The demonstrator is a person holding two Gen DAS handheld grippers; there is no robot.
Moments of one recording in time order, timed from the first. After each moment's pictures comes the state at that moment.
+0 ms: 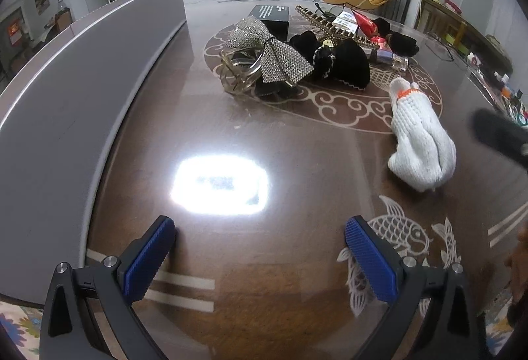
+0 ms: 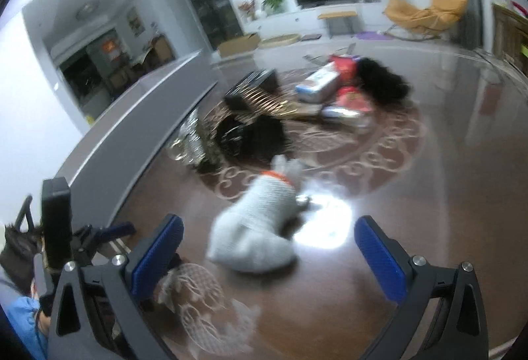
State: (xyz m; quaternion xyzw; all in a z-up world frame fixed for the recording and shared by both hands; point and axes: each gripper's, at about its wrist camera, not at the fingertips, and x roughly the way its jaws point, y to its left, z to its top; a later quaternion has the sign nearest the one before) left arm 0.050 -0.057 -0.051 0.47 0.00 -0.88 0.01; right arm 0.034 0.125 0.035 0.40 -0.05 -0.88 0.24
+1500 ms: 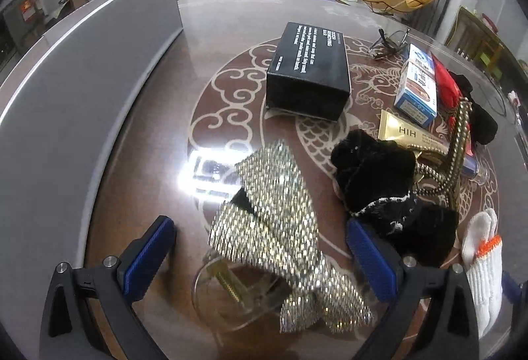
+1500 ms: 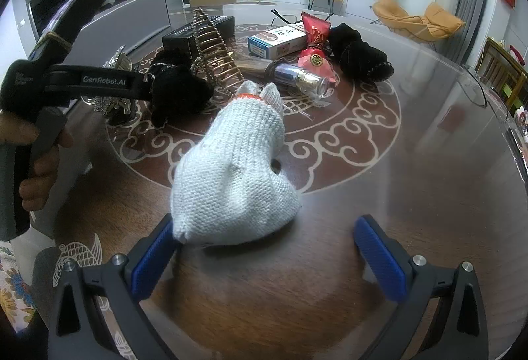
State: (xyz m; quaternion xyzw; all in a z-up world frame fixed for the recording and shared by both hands) left arm -0.118 -0.072 -0.048 0.51 0.03 -0.86 0.07; right arm -0.010 0.126 -0.007 0.45 0.08 -0.88 0.15
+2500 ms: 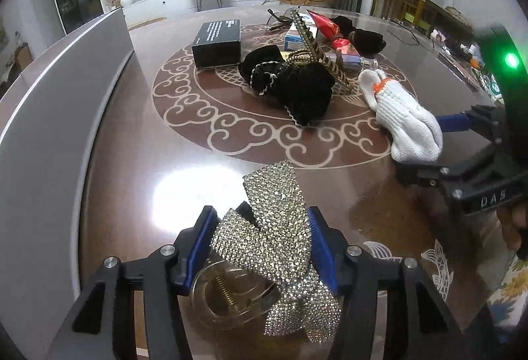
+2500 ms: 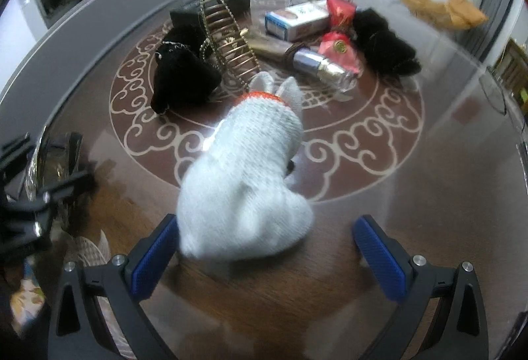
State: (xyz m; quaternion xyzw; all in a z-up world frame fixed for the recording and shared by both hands) left arm 0.010 -0.042 -0.040 0.46 -0.04 -0.88 -0.08; right arm -0.038 0.108 -0.005 0.53 0.10 -0.82 0.18
